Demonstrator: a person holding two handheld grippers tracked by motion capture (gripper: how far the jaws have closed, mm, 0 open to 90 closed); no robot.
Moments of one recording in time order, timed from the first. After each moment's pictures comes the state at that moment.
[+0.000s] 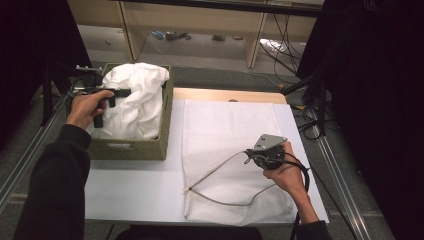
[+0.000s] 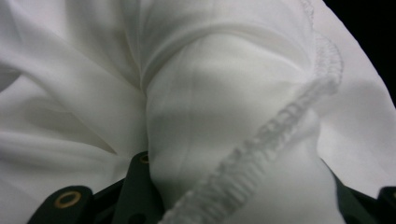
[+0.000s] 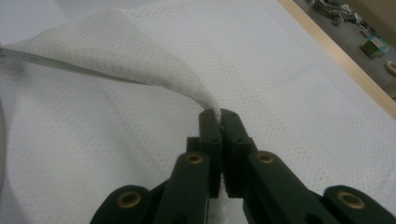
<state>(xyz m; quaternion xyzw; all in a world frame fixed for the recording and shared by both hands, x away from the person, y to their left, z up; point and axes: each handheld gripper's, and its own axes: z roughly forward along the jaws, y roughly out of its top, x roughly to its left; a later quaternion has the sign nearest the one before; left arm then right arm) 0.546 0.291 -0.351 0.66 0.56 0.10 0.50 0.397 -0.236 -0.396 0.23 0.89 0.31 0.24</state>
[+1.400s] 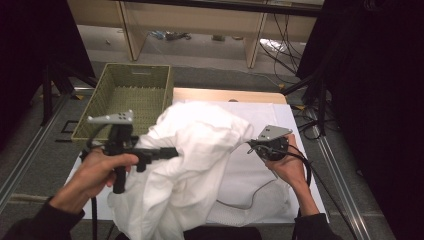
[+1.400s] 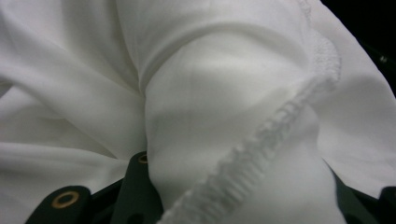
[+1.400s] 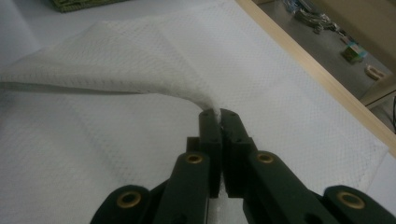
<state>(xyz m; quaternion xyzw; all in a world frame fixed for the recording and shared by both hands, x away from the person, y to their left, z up) 0.339 0.146 -0.313 0.75 0.30 -0.07 0.59 0.414 -0.244 -0.384 0.24 0.87 0.33 0.26</state>
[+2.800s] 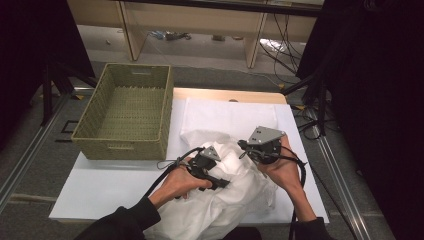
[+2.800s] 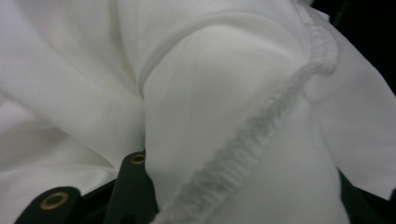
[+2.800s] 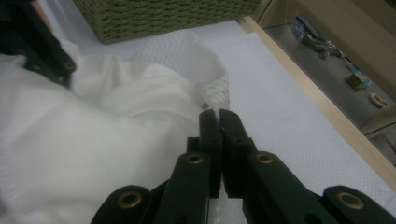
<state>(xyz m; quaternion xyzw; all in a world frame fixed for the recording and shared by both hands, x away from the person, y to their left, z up) 0.384 0.000 -0.429 0.87 0.25 0.00 0.42 0.390 -0.213 -0.361 0.20 0.88 0.35 0.27</state>
